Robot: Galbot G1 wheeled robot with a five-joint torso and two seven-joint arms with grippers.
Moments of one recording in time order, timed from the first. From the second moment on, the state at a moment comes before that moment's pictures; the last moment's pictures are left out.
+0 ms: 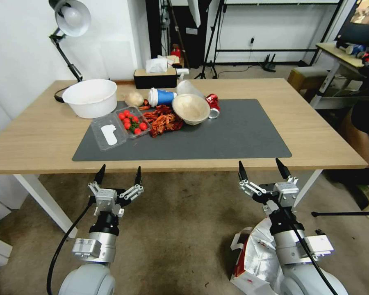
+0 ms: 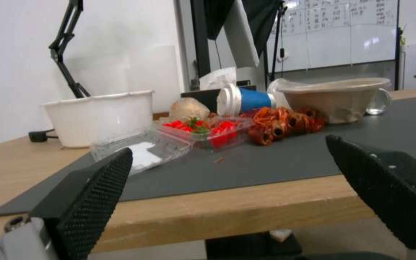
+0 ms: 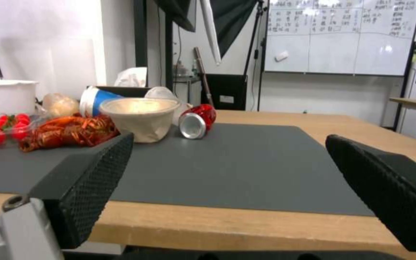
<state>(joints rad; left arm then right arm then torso) 1.68 -1.39 -0.48 -2.21 -0.06 -0.20 -0.09 -1.71 1.38 0.48 2.36 0.08 0.05 0.06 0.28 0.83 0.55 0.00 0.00</state>
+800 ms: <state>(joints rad) 1.67 -1.38 -0.48 -2.20 -0.07 -0.20 -0.09 -1.70 1.39 0.48 2.36 0.09 0.03 0.06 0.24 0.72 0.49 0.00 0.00</state>
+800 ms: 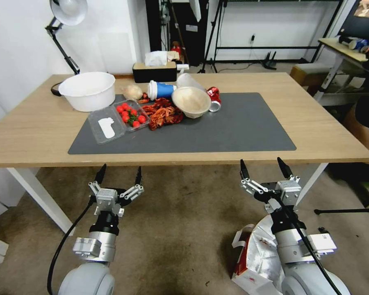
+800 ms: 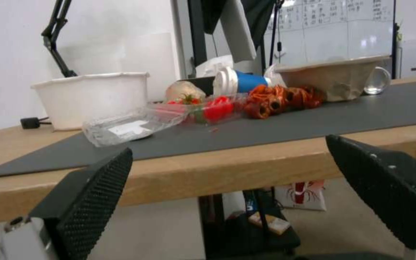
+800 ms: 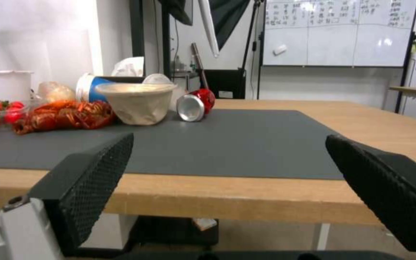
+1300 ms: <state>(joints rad) 1.68 -1.38 -0.47 -2.20 -0.07 -0.20 -0.09 -1.71 1.40 0.48 2.35 0.09 0.05 0.06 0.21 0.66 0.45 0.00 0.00</state>
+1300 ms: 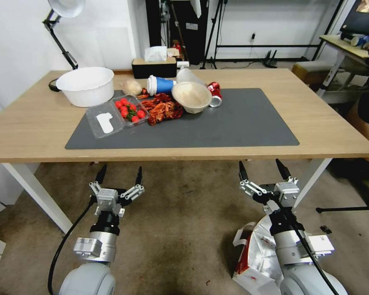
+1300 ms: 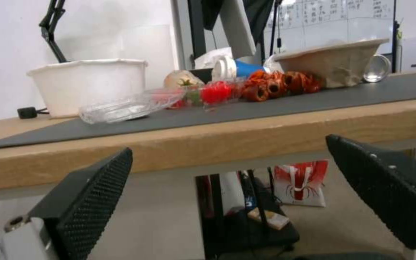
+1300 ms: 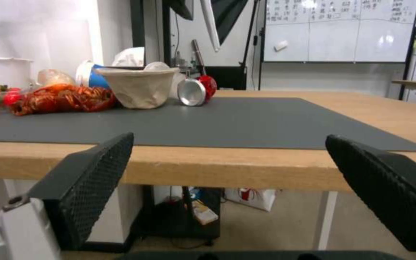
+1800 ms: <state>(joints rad) 1.68 -1.38 -0.47 -2.20 -0.07 -0.20 -0.08 -1.72 1.40 0.47 2.35 0.09 0.06 0.06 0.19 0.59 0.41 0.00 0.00</state>
